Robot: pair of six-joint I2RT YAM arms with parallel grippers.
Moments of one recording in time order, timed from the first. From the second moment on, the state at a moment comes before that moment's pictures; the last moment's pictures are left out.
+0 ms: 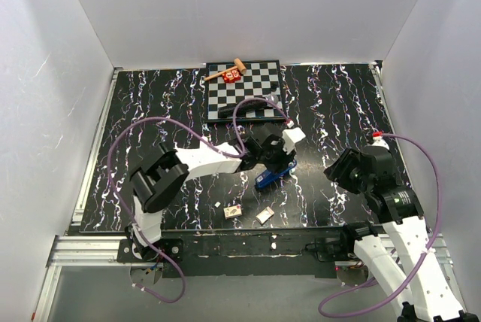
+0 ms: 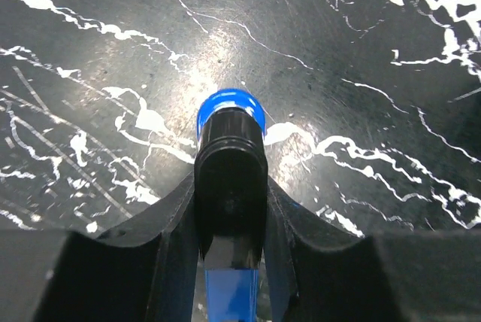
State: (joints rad) left arm -0.98 1.94 1.26 -0.02 0.14 0.02; right arm 0.26 0.54 0.72 -0.92 0.04 0.68
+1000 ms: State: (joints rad) left arm -0.86 1.25 1.05 -0.19 0.59 -0.07; right arm 0.41 0.85 1.10 -0.77 -0.47 0.37
